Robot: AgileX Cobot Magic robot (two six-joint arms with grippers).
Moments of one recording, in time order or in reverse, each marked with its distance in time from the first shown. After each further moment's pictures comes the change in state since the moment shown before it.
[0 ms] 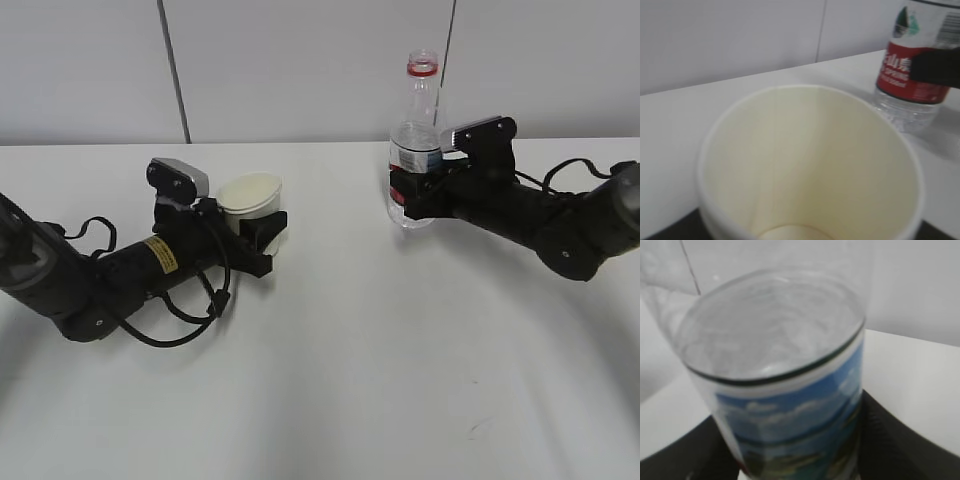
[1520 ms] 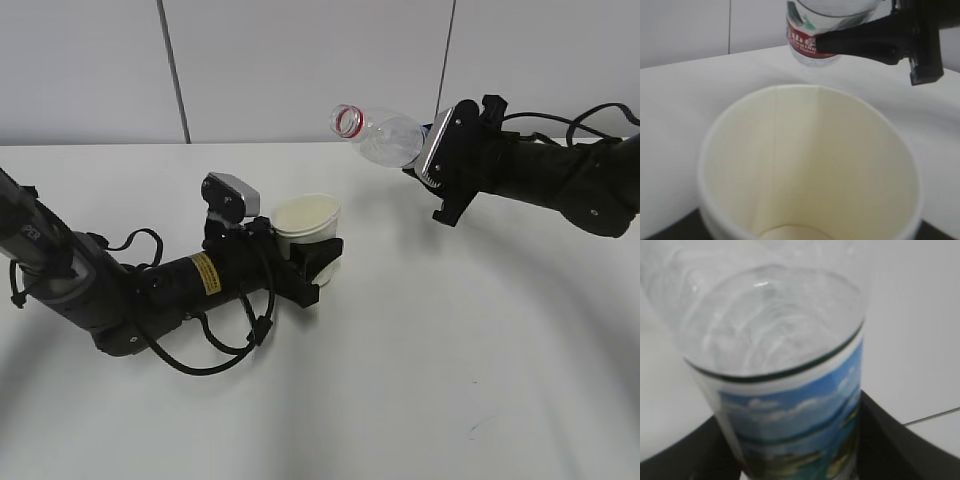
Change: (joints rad) left arm -0.127 -0.005 -0.002 0.089 0.004 -0.084; right arm 0.002 -0.172 0.000 -0.160 0.229 -0.763
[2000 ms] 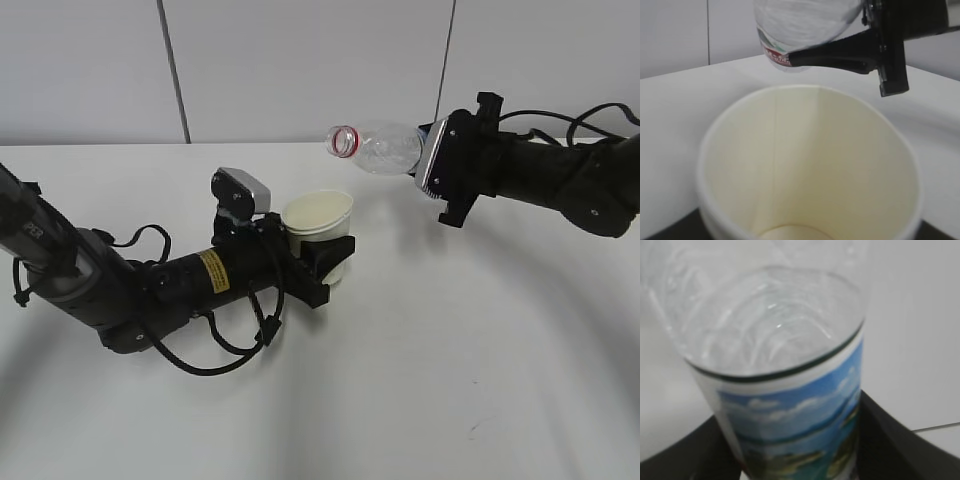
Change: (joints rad) left arm -0.027 -0.021 -0.002 0.014 -0.001 0.000; right arm 0.000 0.000 0.000 0.000 0.000 -0.142
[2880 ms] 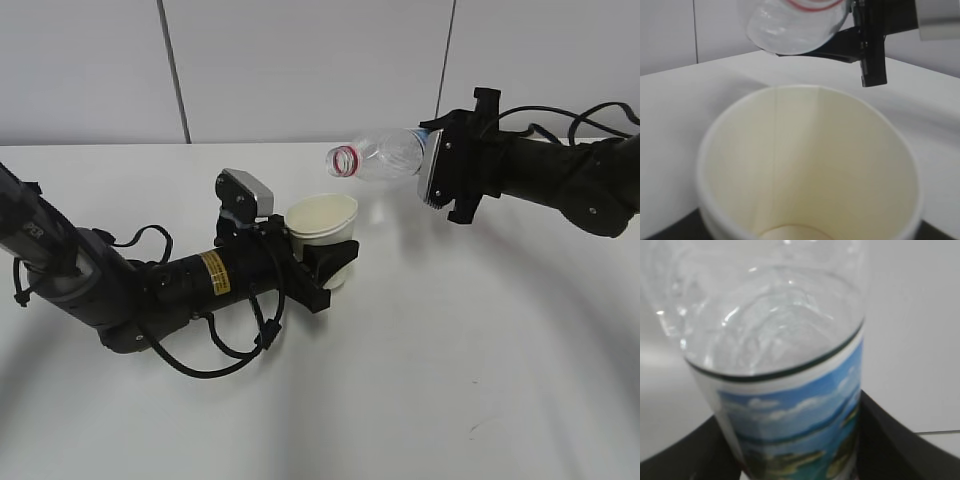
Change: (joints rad) left arm -0.001 0.000 -0.001 0.032 0.001 -0.001; right arm 0.000 0.000 0.000 0.058 0.000 -0.222
